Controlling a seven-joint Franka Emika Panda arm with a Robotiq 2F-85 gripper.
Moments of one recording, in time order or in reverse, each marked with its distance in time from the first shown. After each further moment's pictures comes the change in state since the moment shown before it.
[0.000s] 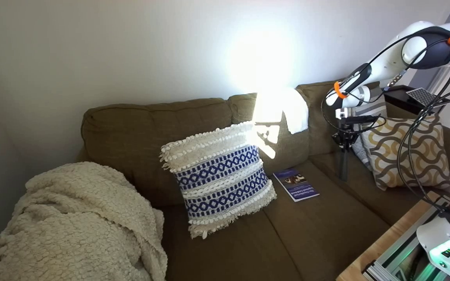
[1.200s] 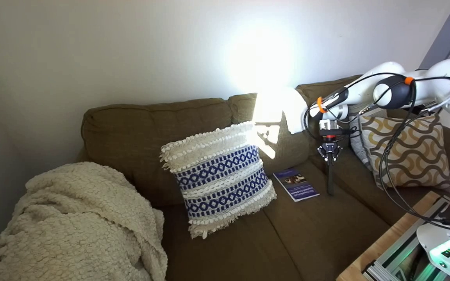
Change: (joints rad) arm -0.032 0.433 0.043 0.550 0.126 -0.355 0.304
